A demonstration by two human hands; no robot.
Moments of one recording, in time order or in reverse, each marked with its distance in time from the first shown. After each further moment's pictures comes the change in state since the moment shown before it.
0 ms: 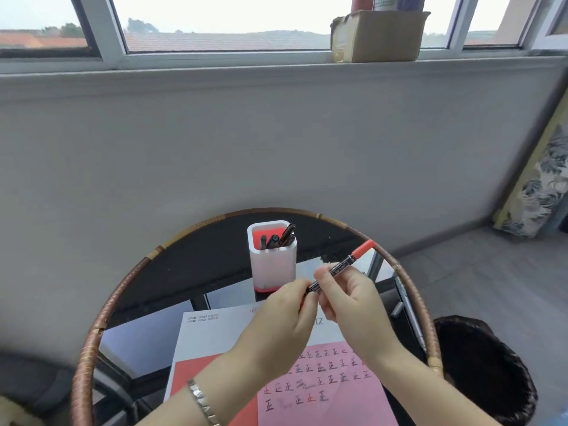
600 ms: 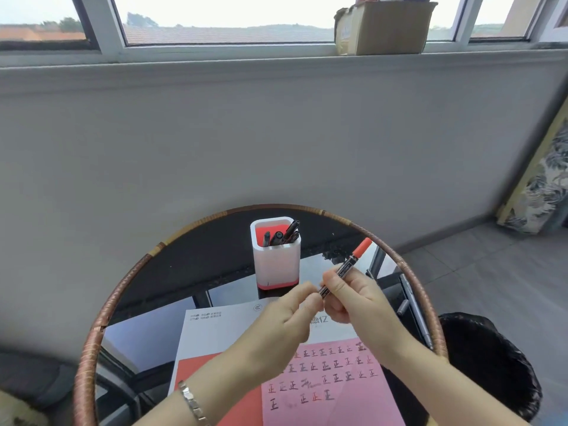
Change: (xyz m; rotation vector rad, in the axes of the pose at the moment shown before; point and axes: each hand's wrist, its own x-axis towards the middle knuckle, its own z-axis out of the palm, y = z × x) left_hand -0.003 -0.013 -0.005 -0.380 -0.179 -0.119; right_hand 0.005 0.001 -0.007 0.116 -0.179 0.110
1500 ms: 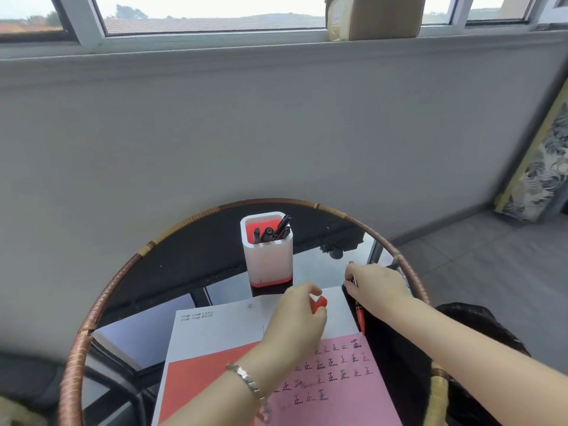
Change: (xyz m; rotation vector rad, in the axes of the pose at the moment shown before) left_hand 0.048 -0.030 0.037 0.368 0.228 -0.166; right_hand 0.070 0.075 -0.079 -1.508 0.083 0.031
